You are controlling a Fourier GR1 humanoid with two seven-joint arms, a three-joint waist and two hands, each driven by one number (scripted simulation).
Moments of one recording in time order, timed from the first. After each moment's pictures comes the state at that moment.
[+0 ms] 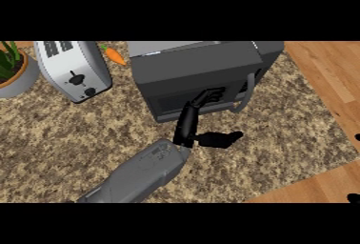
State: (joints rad) left arm -0.79 0.00 -0.88 -0.85 0.75 0.70 -0.49; right arm 0.15 -0.46 -0.29 -1.92 -0.16 0.44 -0.49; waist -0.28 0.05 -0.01
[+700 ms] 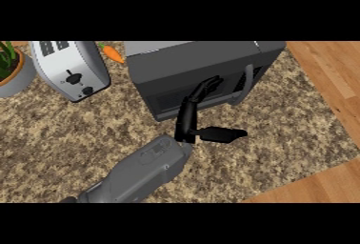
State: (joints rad) left arm -0.82 0.00 -0.87 -0.86 0.89 0.76 -0.57; right arm 0.03 -0.55 -0.35 -1.92 -0.07 0.39 -0.48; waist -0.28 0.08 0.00
